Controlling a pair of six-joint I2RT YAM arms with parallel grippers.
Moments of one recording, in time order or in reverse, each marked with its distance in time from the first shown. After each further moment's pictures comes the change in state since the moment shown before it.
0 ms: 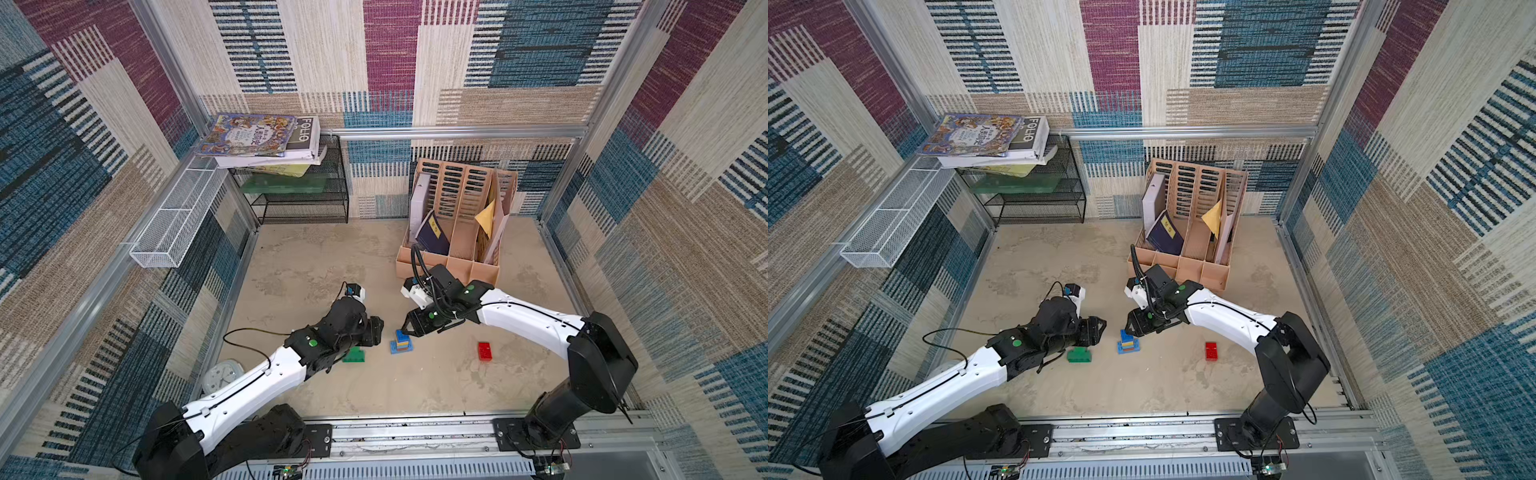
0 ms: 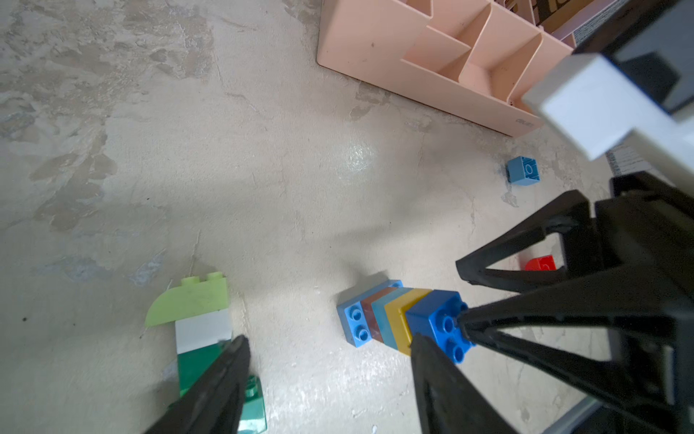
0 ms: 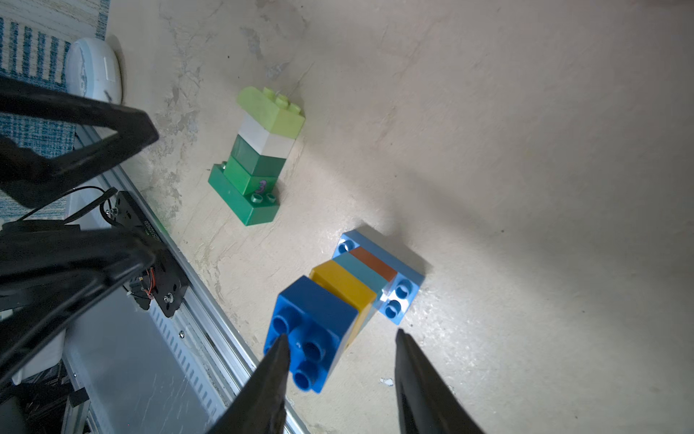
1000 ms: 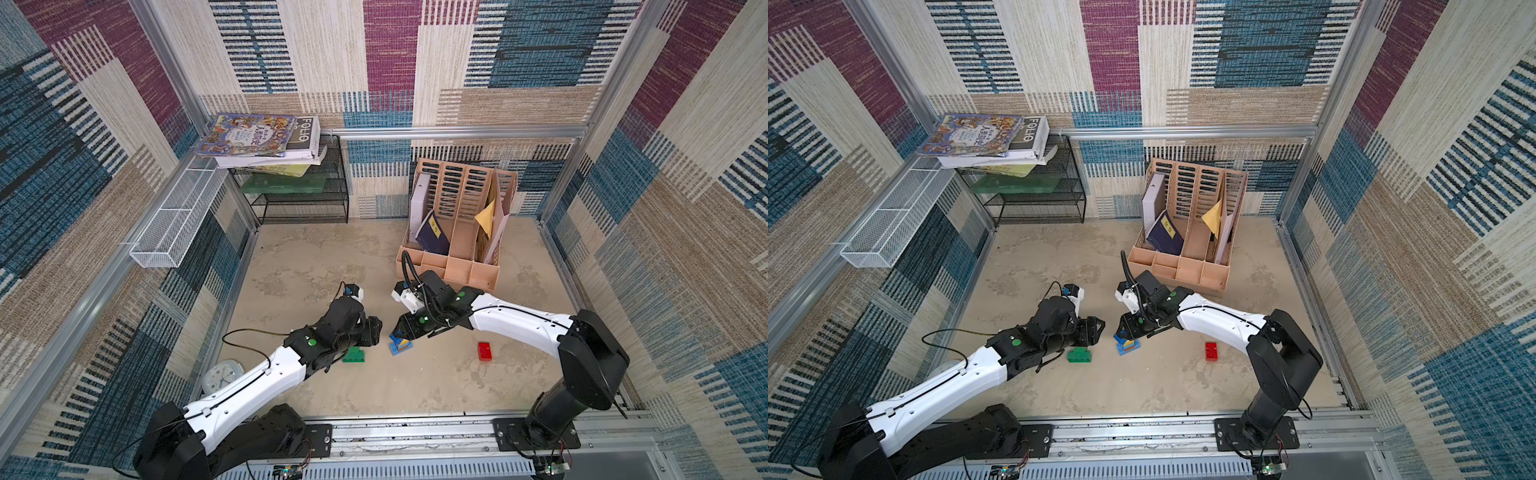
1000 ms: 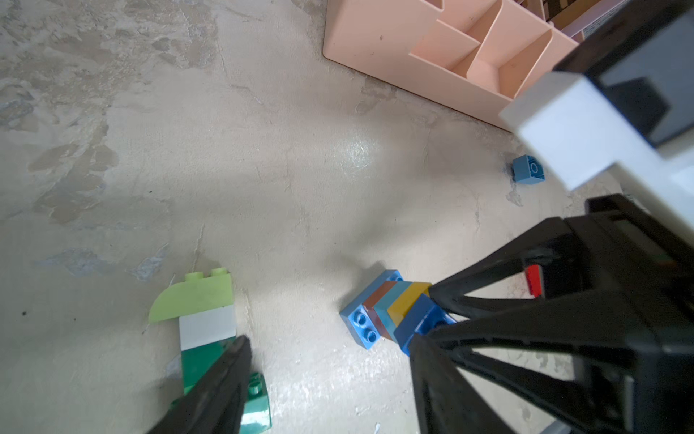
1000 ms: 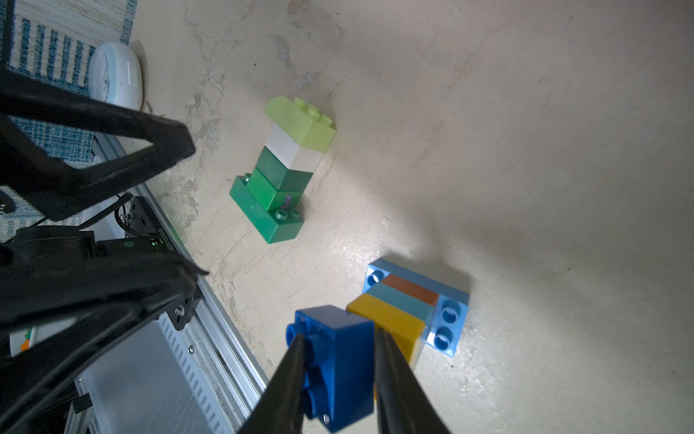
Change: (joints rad) left arm 0.023 0.000 -0.011 0.000 0.026 0.000; right arm 0.053 0.028 -0.031 0.106 0.022 0.049
